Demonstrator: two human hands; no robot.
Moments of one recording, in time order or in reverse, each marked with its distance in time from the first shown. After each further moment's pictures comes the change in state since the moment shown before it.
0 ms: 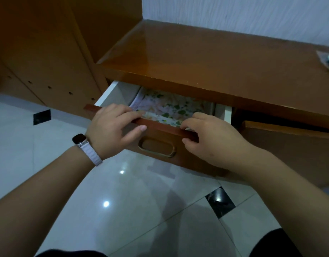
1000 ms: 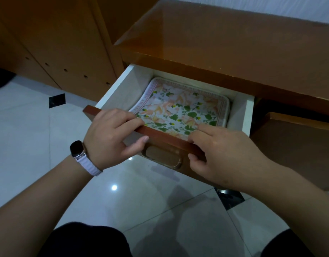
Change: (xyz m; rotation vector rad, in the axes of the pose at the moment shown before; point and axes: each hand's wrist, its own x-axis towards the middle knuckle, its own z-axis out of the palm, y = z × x) left_hand -0.052 0.010 -0.024 -0.005 0.059 0.059; right_hand -0.031 -0.029 0.024 -0.145 0.104 -0.239
